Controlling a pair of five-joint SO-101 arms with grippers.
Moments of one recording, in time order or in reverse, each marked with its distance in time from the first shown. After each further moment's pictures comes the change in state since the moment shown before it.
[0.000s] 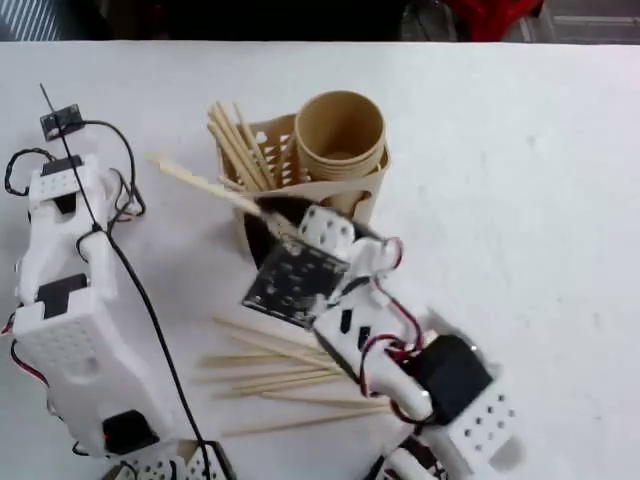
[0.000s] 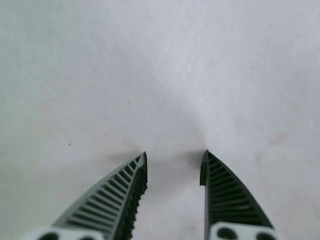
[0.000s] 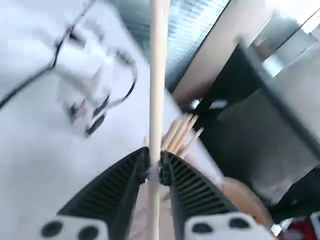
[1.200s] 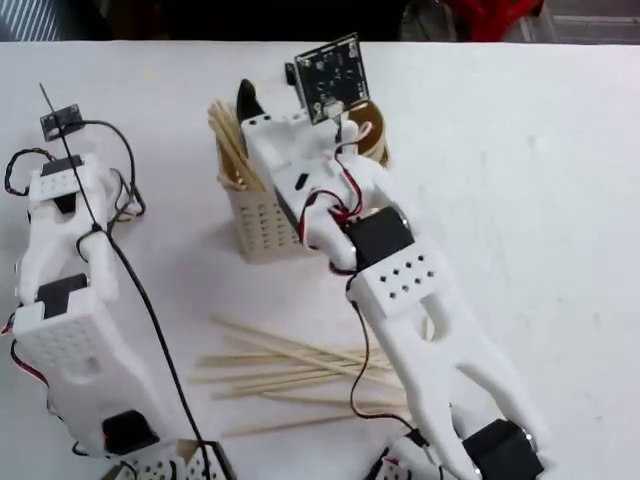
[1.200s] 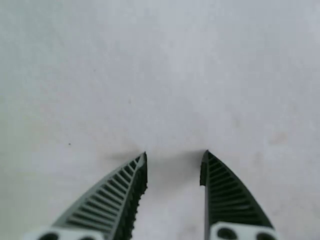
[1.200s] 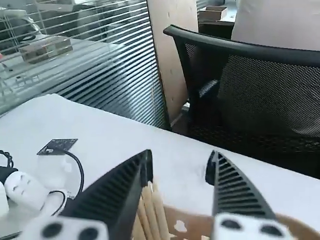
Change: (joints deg) left arm 0.0 0.0 0.0 0.0 0.0; right arm 10.8 34.5 -14.7 -21.1 -36.5
